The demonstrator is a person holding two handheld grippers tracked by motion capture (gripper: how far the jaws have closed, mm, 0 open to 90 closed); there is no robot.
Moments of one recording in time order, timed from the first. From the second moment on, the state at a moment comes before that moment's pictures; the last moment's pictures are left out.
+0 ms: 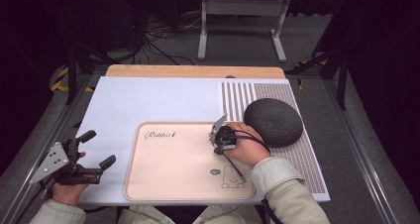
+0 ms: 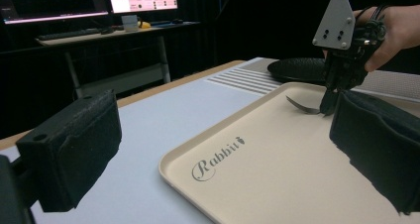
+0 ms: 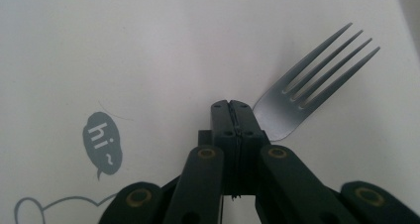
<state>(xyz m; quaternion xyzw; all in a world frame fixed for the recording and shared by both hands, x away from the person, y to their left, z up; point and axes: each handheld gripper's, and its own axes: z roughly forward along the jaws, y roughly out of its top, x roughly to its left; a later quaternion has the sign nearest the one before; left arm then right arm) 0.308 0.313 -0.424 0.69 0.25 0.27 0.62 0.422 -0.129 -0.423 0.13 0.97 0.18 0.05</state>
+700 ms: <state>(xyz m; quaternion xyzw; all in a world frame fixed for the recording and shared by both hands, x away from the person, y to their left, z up) 0.308 0.314 -0.424 0.69 0.25 0.27 0.62 0.427 -0.136 -0.423 0.17 0.97 0.18 0.05</state>
